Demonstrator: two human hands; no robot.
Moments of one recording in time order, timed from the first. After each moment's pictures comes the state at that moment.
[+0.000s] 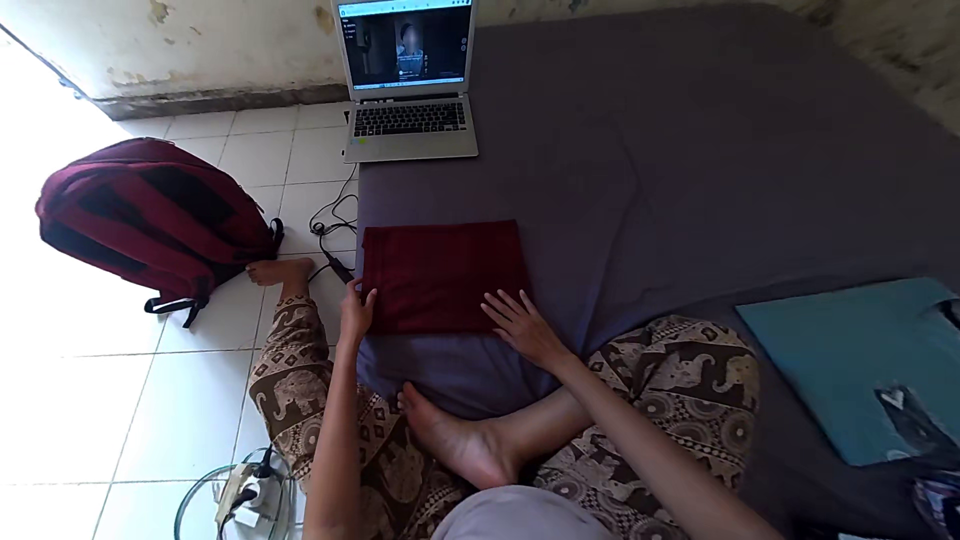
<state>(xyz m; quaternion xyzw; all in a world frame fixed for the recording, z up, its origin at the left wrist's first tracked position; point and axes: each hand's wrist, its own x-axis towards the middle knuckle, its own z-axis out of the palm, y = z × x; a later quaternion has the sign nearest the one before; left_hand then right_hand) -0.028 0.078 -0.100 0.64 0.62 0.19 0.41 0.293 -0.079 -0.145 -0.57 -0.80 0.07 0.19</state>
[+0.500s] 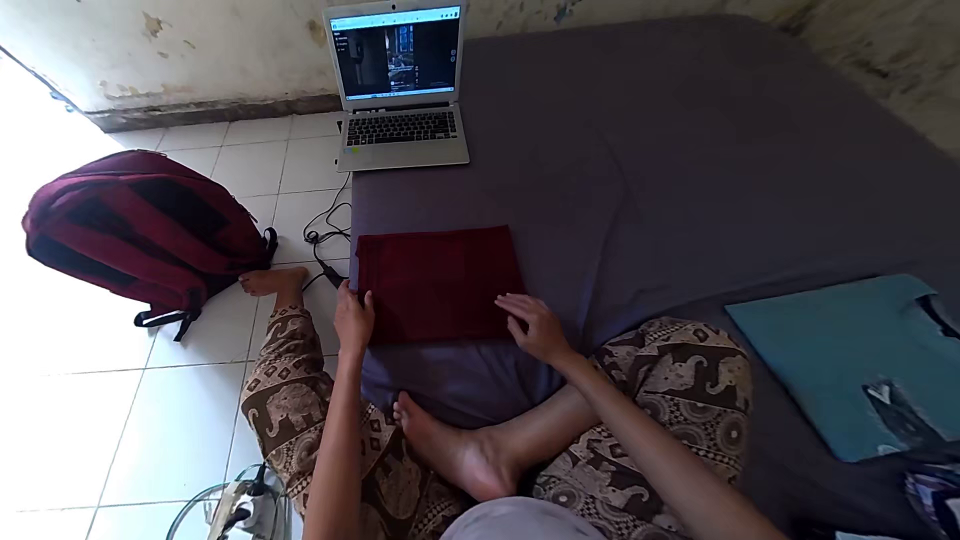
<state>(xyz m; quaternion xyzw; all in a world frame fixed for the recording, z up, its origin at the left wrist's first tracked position) -0.009 0.077 -0.086 0.66 0.67 0.16 0.30 0.295 -0.075 -0.099 -0.67 -0.67 0.15 0.29</state>
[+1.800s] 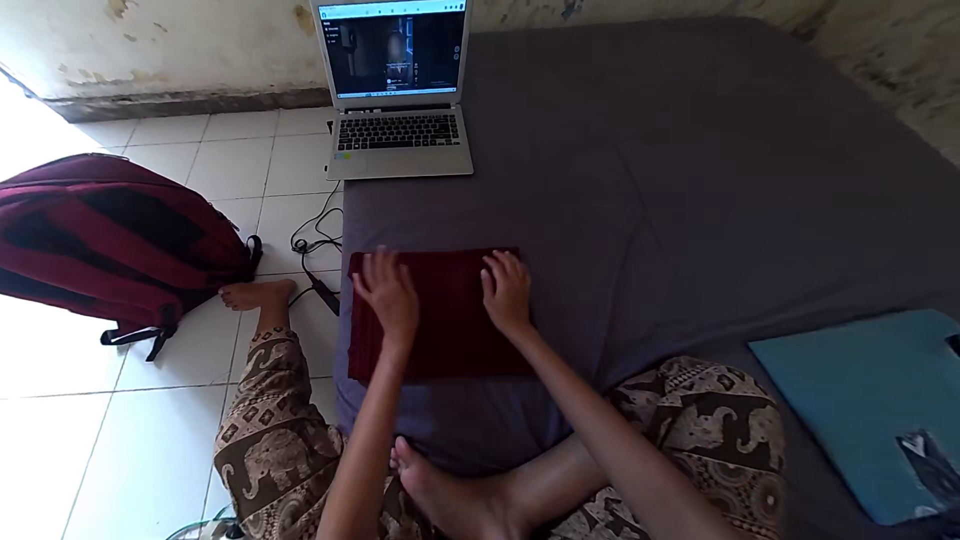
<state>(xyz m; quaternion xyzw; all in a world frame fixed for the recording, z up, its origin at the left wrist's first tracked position) 0.091 0.119 -0.110 0.75 0.58 0.31 0.11 0.282 0.049 -0.118 -0.77 -0.57 0.06 0.28</state>
